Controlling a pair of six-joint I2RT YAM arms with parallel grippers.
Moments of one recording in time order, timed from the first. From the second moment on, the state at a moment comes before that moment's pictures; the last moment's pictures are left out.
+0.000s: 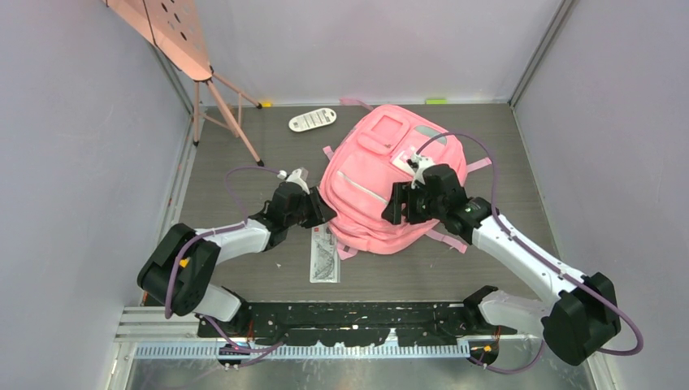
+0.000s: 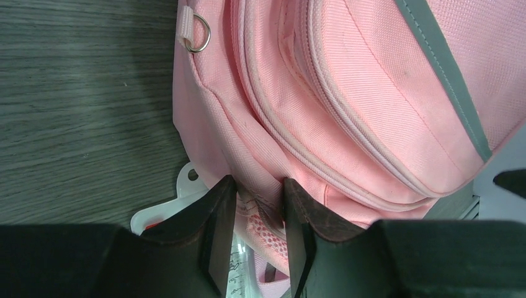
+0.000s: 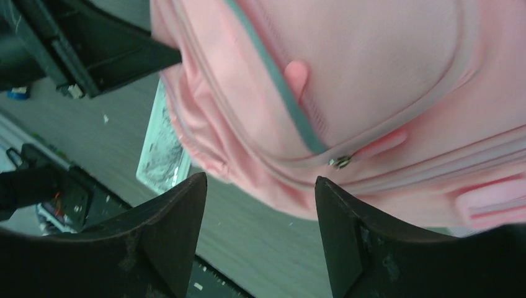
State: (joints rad) left arm -0.55 1.45 0.57 0.30 0.13 -0.77; right arm 0.52 1.13 0.81 -0.37 -0.18 0.40
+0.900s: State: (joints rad) left arm -0.55 1.43 0.56 0.30 0.12 -0.76; right arm 0.55 1.21 0.84 -0.33 0.05 0.29
